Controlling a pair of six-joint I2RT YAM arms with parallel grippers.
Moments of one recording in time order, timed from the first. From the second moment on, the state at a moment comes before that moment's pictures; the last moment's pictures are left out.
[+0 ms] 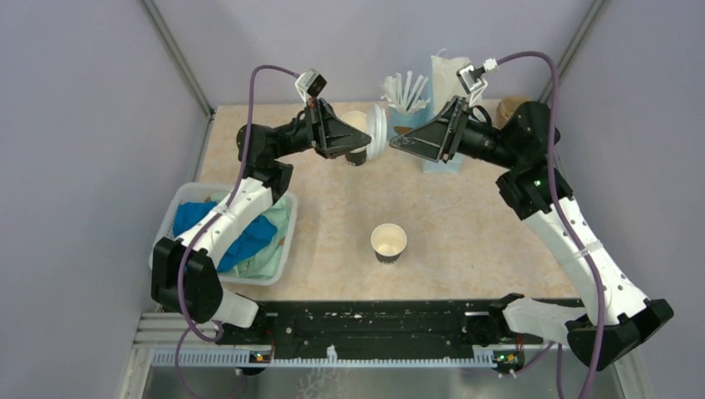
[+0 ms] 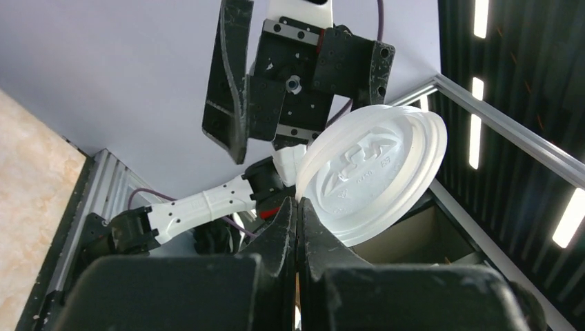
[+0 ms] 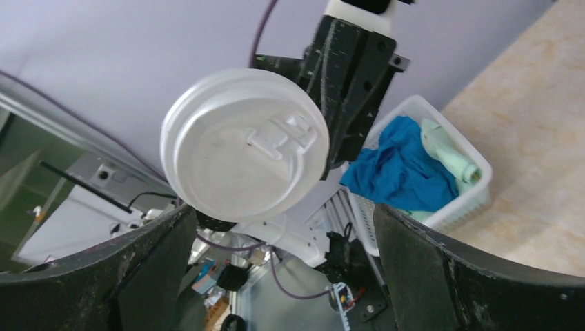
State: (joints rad) left arm -0.41 1.43 1.17 0.95 1.02 -1.80; right arm 0.47 1.13 1.35 -0.07 -0.75 0.93
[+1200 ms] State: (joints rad) left arm -0.41 1.43 1.14 1.06 1.03 -1.89; right arm 0.55 1.23 1.35 0.29 -0.79 1.14
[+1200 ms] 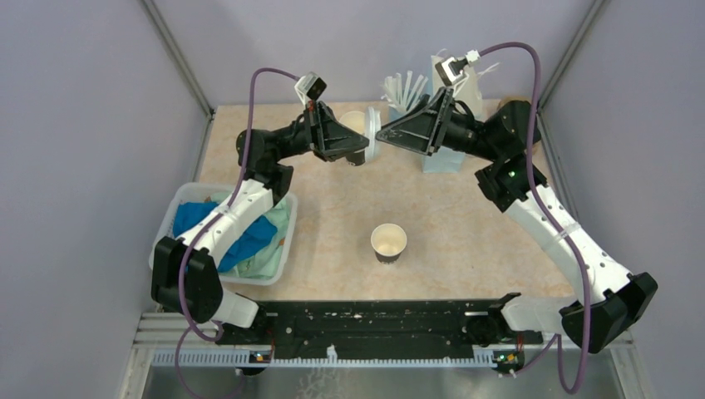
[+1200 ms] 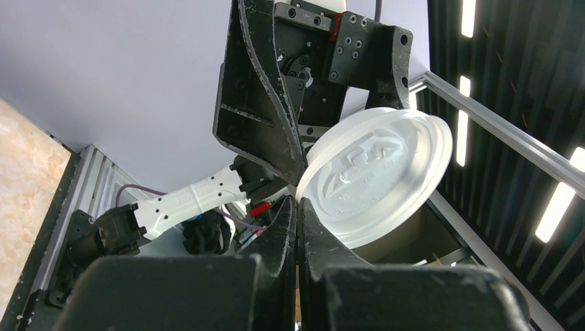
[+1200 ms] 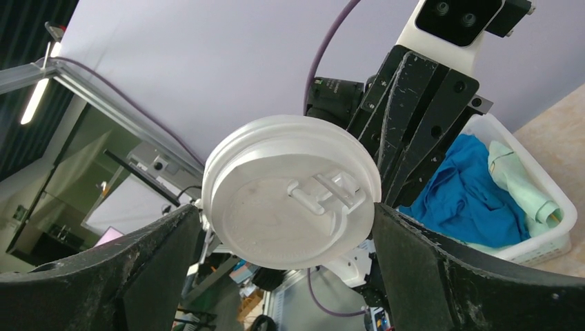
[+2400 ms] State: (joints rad) left arm -0.41 1.43 1.14 1.05 1.04 -1.88; right arm 0.56 1.23 1.35 0.26 -0.78 1.13
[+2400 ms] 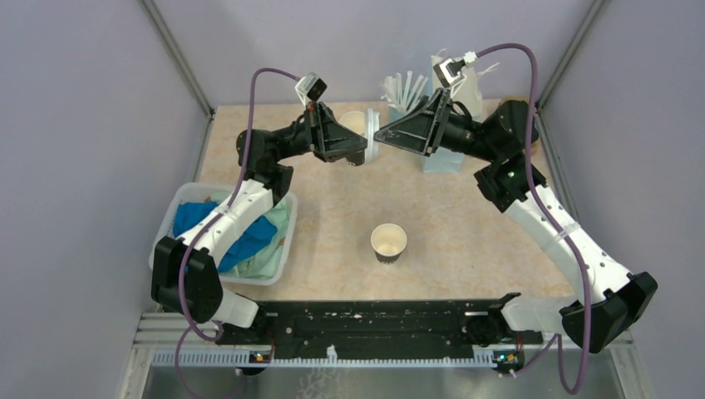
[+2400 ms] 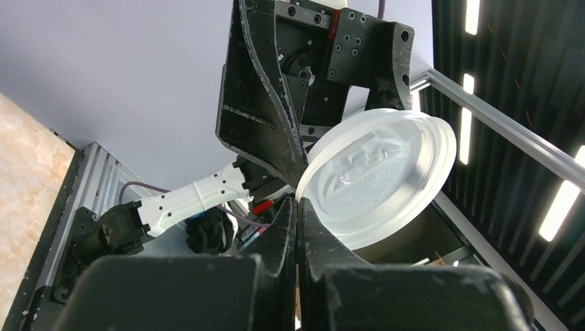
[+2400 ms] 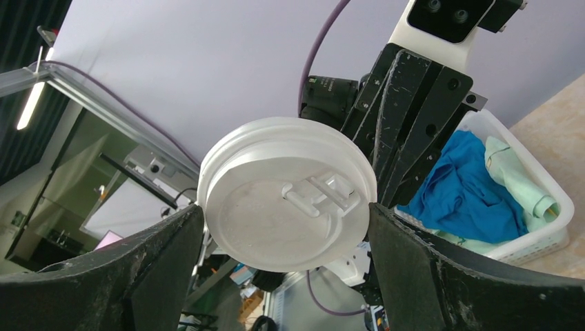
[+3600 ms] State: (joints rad) left arm -0.22 1.23 1.19 -0.58 0.81 -0.67; right arm 0.82 1.32 1.53 -1.05 -0.07 0.50
